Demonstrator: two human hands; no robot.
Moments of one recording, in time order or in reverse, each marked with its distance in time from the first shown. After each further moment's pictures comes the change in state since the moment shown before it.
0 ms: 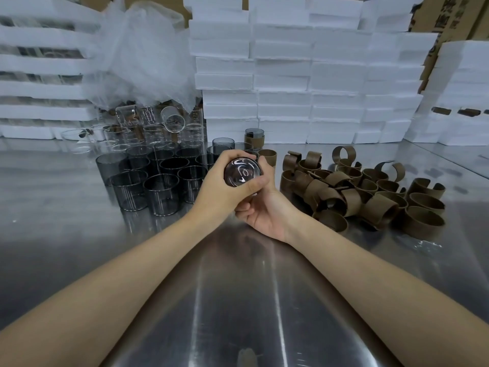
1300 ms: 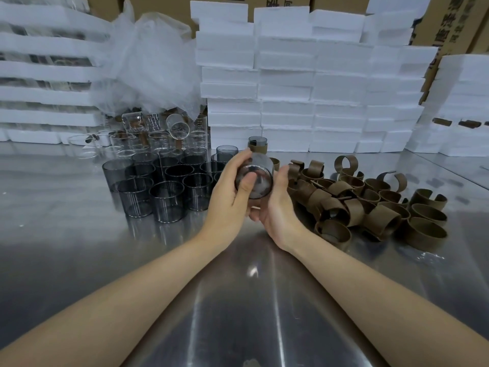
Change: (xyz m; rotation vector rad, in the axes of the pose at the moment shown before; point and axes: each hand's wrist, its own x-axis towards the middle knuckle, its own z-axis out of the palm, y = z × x) left_hand -0.012 0.006 0.008 0.148 0.053 0.133; right_hand 0.005 0.004 -0.002 -0.292 0.130 -0.372
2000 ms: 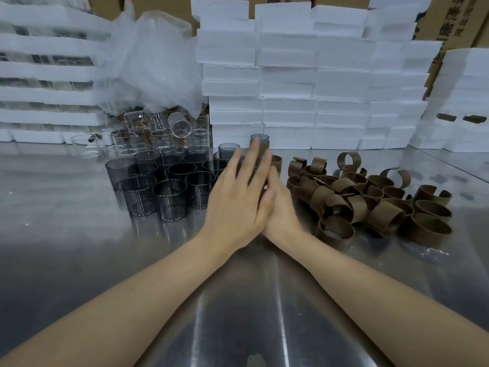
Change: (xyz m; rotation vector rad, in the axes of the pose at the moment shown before) left_hand -0.004 0.001 0.002 0.913 -0.082 0.336; right_hand -0.011 0.005 0.000 -0.713 0.128 -0.420
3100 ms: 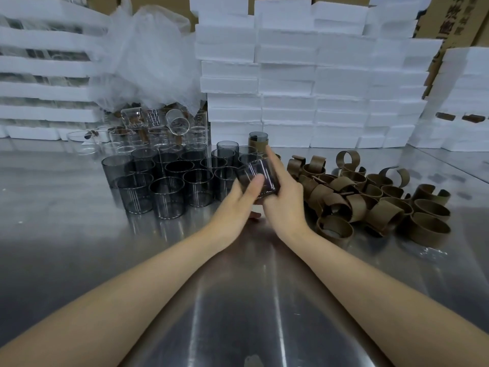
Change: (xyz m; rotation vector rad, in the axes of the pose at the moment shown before) left_hand -0.001 -0.007 0.018 -1.191 -0.236 -0.605; right_hand 0.007 0.007 -0.010 0.051 0.093 0.039
